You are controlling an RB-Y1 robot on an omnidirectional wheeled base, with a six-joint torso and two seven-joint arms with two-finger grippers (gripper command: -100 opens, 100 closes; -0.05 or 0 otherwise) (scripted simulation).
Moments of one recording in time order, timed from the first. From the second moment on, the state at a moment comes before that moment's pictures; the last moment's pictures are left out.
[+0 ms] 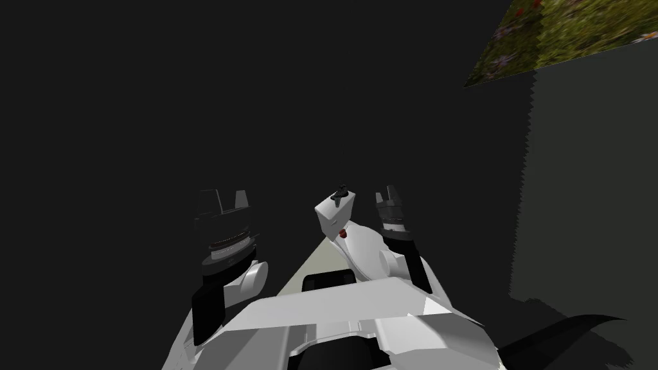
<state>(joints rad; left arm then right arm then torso) 0.46 0.02 0.05 -2.37 0.04 -0.64 -0.16 0.50 0.03 -0.02 -2.32 0.09 -0.39 -0.06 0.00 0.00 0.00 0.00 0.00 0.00</state>
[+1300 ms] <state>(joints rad) 0.46 0.02 0.05 -2.37 0.04 -0.64 -0.16 0.32 -0.17 0.03 -2.09 0.37 -0.17 -0.04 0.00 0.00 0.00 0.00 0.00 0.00</state>
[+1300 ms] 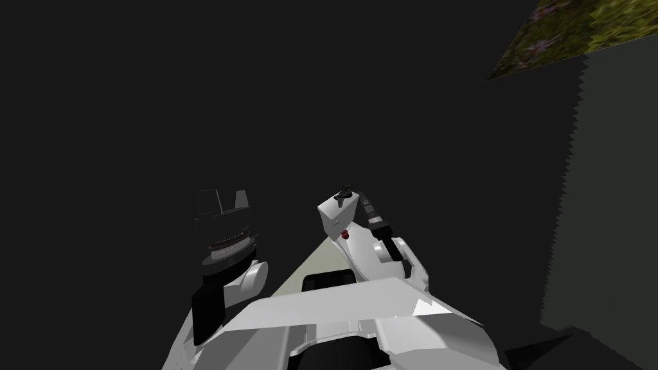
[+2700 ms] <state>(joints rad) 0.46 0.02 0.05 -2.37 0.04 -0.64 -0.16 0.07 -0.18 0.10 -1.74 0.74 0.09 0.00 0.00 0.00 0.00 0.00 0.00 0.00</state>
